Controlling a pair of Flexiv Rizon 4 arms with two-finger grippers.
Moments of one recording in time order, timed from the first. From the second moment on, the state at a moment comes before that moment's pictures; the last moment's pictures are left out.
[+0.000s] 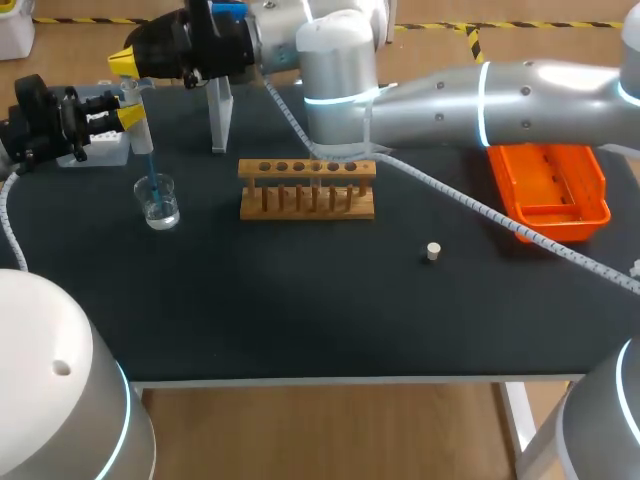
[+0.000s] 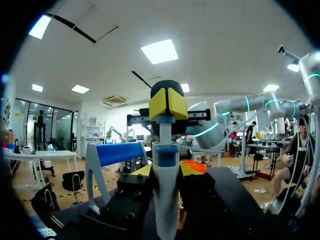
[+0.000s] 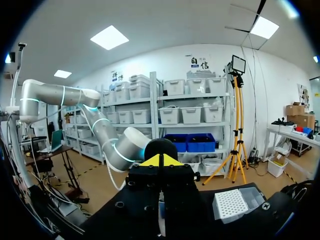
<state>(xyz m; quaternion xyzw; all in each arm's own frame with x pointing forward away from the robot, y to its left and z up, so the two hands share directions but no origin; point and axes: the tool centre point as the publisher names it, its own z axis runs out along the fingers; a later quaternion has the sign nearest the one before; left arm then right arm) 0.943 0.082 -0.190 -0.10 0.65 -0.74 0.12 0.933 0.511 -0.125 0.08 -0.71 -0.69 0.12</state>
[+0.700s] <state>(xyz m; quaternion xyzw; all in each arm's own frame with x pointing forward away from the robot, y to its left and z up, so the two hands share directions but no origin) 0.941 0.082 -0.194 -0.10 0.65 -0.74 0.12 0.930 0.515 -0.136 0.08 -0.71 -0.69 0.12</state>
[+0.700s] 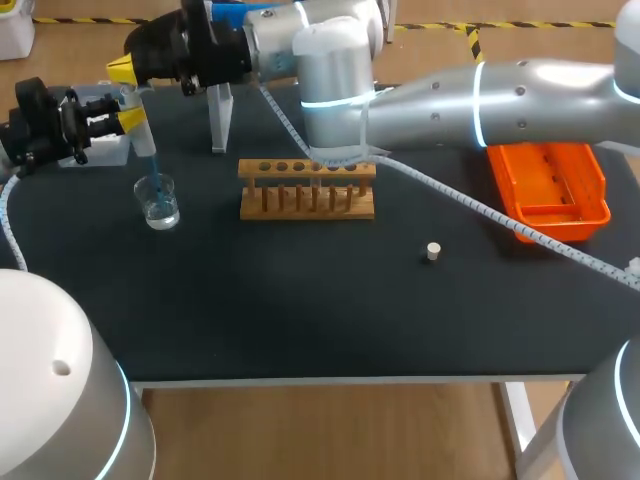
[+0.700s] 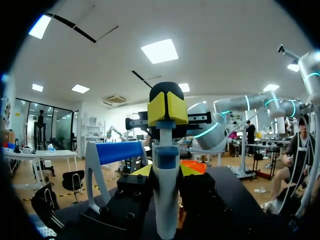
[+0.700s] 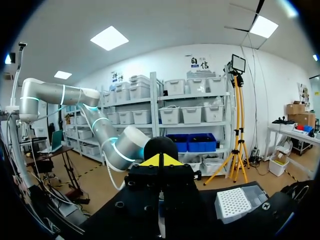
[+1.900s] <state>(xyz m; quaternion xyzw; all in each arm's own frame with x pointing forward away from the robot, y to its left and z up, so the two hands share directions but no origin) 0.942 0.082 -0.191 -0.10 0.65 -0.74 0.12 0.915 0.507 -0.089 0.14 -0.70 -0.70 0.09</state>
